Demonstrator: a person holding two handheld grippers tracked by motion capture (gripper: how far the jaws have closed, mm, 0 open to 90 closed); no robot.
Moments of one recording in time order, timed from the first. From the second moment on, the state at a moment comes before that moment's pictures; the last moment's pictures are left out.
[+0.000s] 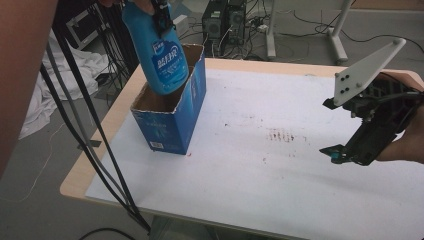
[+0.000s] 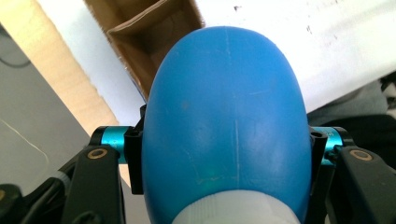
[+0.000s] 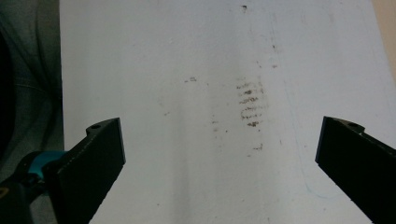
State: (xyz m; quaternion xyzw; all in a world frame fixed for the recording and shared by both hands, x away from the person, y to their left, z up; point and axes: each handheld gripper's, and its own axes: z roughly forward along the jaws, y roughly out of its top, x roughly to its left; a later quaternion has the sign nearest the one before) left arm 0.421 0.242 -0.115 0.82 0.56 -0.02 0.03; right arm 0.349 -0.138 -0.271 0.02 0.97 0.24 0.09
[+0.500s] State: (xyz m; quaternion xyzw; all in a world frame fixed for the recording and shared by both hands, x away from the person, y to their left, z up) left arm 0.428 0.250 -0.141 0.80 0.60 -0.02 0.01; right arm 0.349 -0.139 -0.271 0.02 0.97 0.24 0.09
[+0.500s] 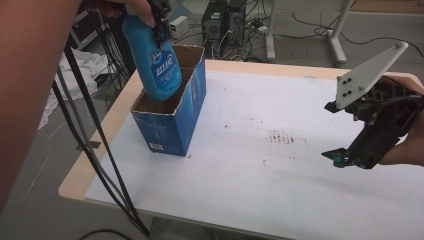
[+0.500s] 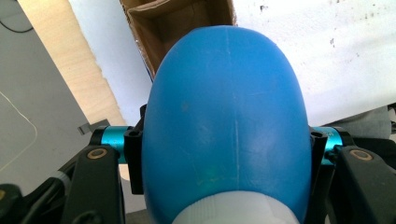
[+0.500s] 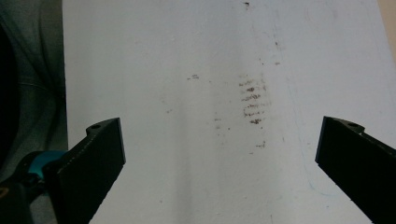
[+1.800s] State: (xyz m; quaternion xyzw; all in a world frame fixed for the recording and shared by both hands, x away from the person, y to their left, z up) left arm 0.435 0.245 -0.261 0.93 0.36 -0.01 -0.03; right arm 0.349 -0.142 -0.294 0.04 0.97 0.23 0.06
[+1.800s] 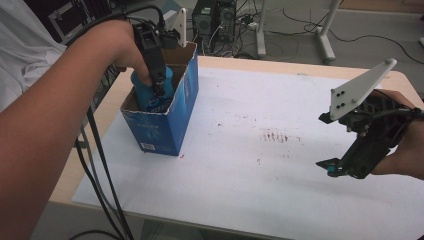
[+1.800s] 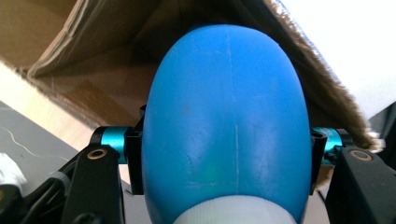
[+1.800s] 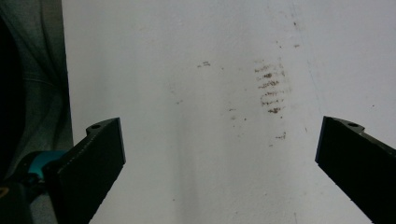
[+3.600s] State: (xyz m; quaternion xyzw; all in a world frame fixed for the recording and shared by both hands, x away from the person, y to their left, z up) left arm 0.438 0.251 -0.271 0.95 0.32 -0.03 0.00; right arm 0.352 -0.140 -0.300 0.04 0.97 0.22 0.06
